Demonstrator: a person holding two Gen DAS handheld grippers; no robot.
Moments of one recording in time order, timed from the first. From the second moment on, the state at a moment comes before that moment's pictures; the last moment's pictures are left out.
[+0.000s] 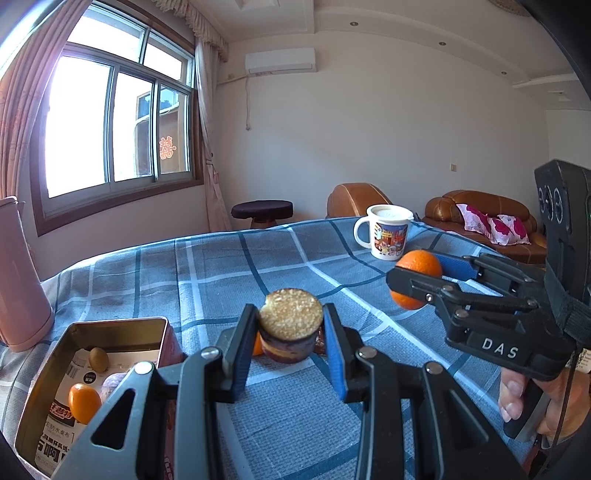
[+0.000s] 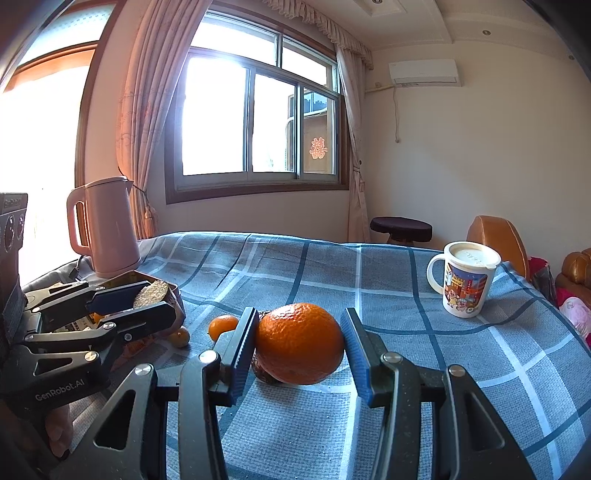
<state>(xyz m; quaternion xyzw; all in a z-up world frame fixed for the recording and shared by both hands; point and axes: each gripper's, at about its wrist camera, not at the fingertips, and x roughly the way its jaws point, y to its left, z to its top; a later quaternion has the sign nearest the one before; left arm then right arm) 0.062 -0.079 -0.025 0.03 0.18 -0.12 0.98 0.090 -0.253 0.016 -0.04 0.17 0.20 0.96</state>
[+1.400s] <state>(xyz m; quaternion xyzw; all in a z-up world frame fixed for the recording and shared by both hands) 0.046 -0.022 -0.025 -0.01 0.18 -0.09 0.98 0.085 -0.191 0.013 -0.08 0.18 0.26 0.95</state>
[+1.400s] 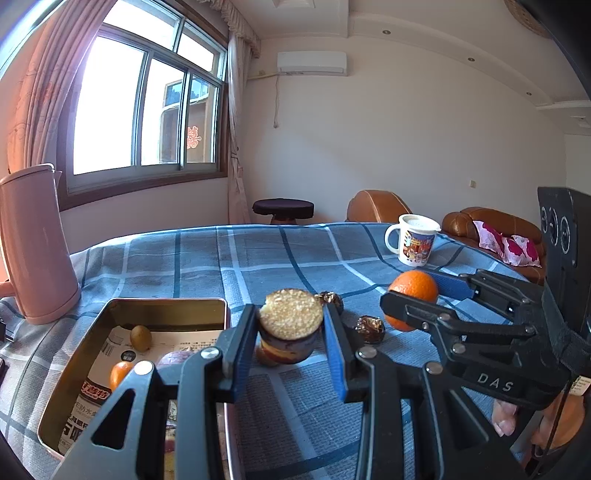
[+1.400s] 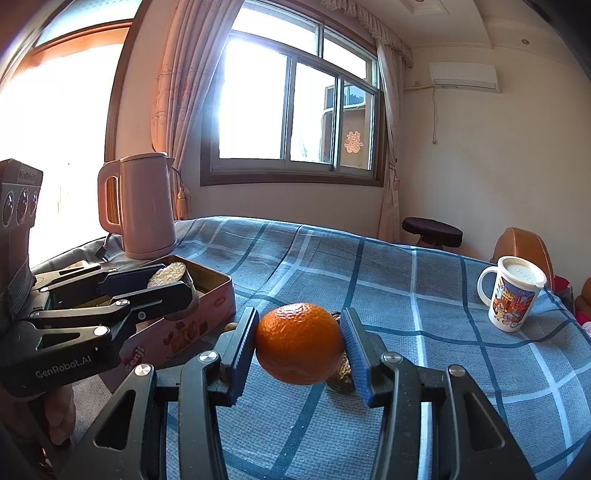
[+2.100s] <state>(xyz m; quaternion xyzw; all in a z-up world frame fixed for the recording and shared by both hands) 0.035 0.017 -0.024 -0.03 0.18 -0.05 0.98 0.083 -0.143 0.017 -0.11 0.18 0.30 0.93</state>
